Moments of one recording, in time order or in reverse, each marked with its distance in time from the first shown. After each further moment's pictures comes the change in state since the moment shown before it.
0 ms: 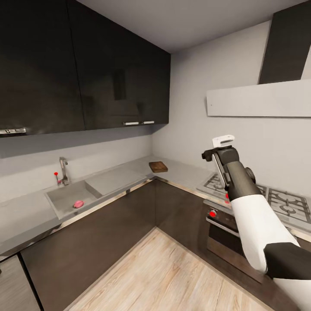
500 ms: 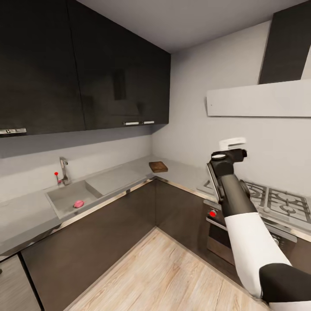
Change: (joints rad) left arm 0.000 0.000 0.002 -0.001 0.000 0.000 -0.001; right arm 0.134 0.065 0.005 -0.184 0.048 -0.022 -0.407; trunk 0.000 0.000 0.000
